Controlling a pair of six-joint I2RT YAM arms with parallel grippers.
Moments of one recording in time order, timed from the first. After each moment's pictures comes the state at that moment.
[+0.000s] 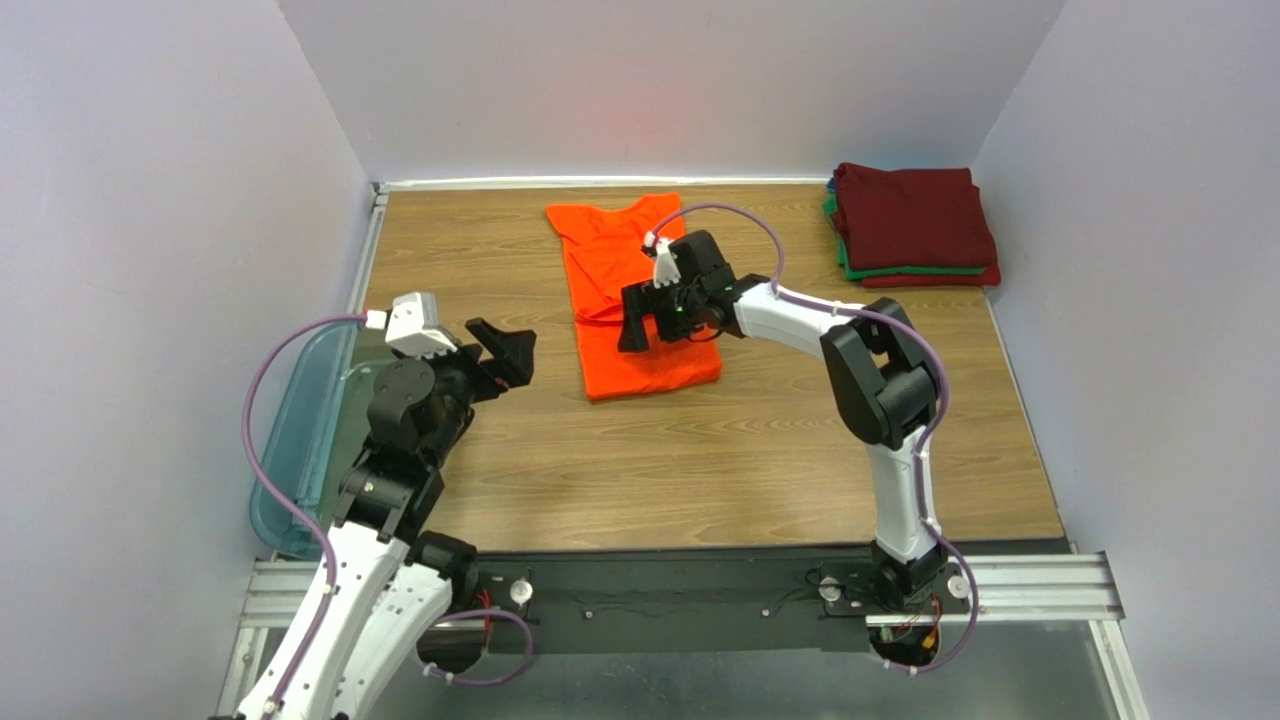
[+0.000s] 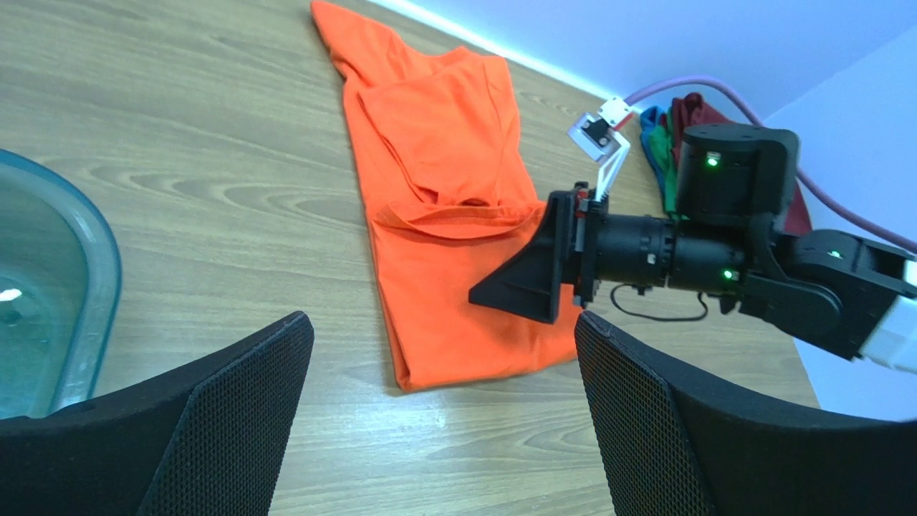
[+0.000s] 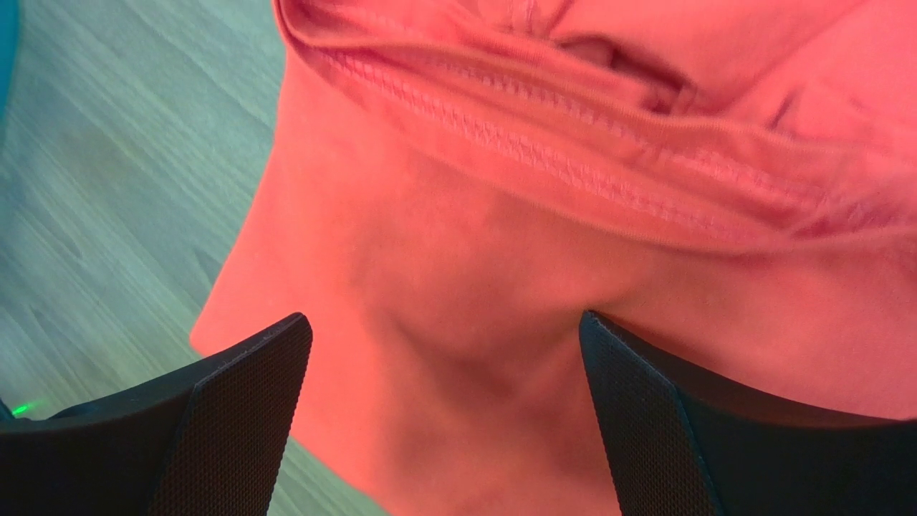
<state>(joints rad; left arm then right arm) -0.31 0.56 0.62 -0.22 -0.10 -0.56 0.60 2.10 1.46 -0.17 -0.35 0.23</state>
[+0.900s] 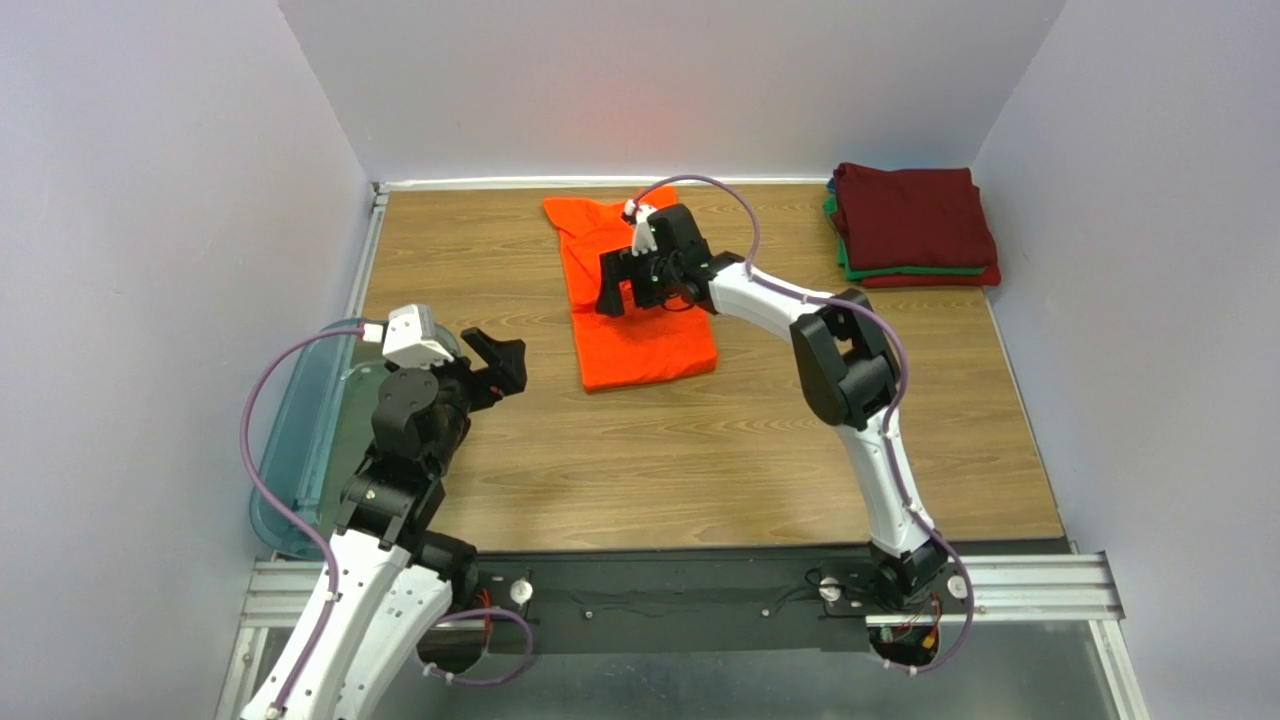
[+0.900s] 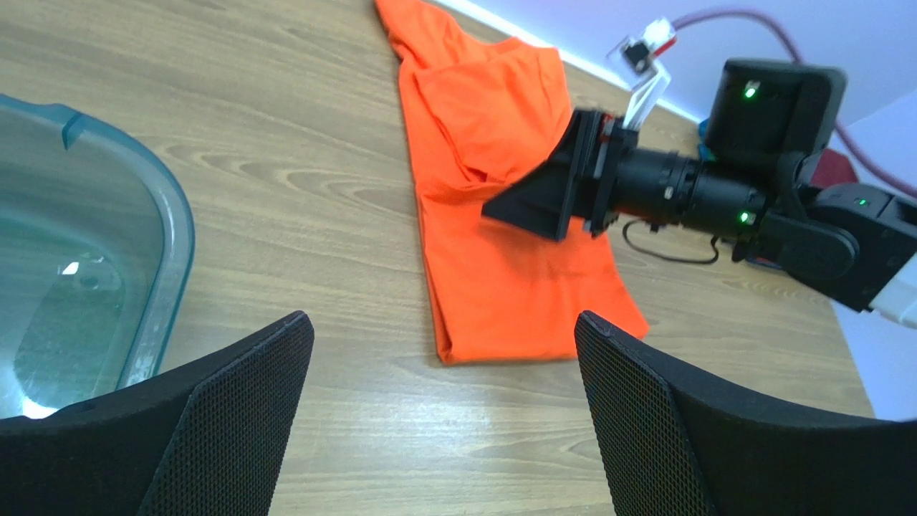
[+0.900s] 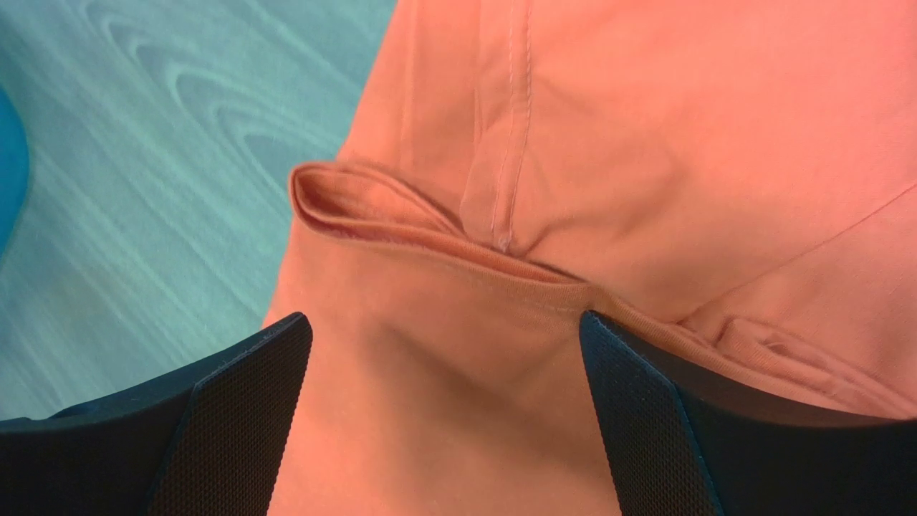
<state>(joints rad) -0.31 0.49 0.55 -0.25 -0.19 -0.54 0.60 2.32 1.79 -0.15 -0.30 0.23</state>
